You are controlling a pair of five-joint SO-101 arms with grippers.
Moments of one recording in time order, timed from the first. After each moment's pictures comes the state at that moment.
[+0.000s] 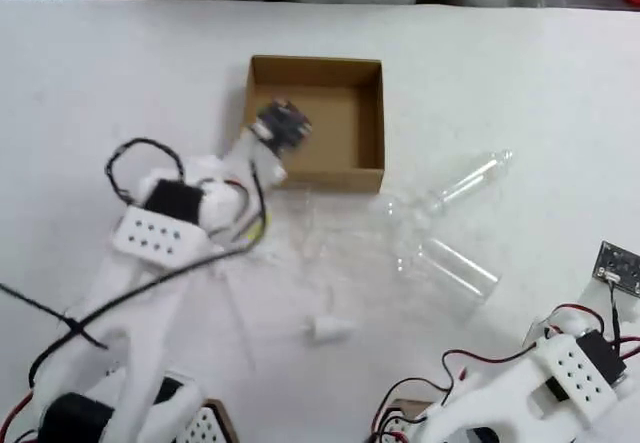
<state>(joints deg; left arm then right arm) 15.0 -27.8 36.4 63.8 -29.3 53.9 -51.2 70.0 58.2 30.0</state>
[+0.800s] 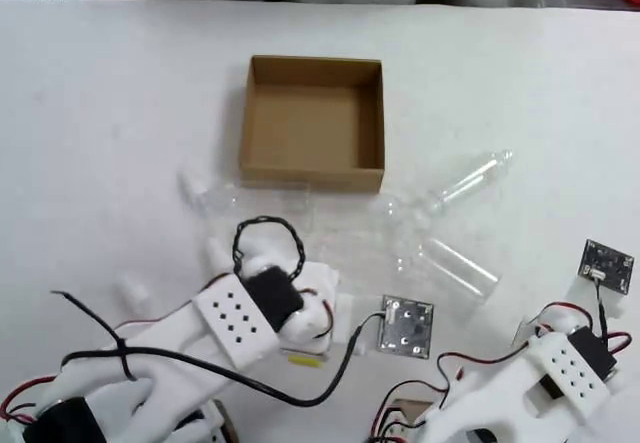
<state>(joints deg) 48.4 -31.5 47.0 69.0 -43.7 51.1 -51.2 72.5 58.2 30.1</state>
